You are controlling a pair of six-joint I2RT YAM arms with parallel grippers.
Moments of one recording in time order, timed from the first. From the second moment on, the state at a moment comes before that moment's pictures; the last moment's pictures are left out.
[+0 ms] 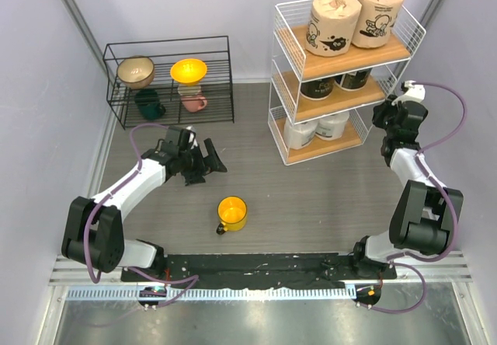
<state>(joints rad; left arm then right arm) -0.33 1.37 0.85 -0.43 0.28 -0.70 -0.26 1.46 0.89 0.34 -0.14 0.18</state>
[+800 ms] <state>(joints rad) -0.63 1.30 1.06 -0.32 -0.06 -0.54 -0.27 1.31 0.78 0.28 -0.21 0.21</state>
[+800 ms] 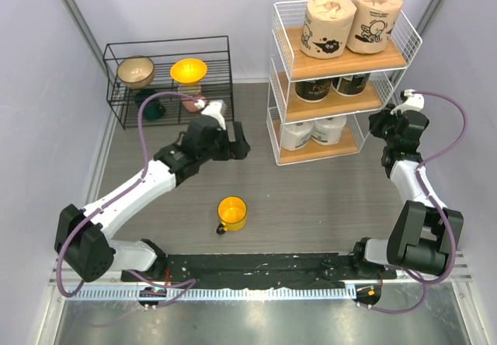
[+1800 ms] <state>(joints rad) -1.03 1.78 1.25 0.06 -0.77 -0.20 -0.25 1.20 0.75 0.15 -0.25 0.22</state>
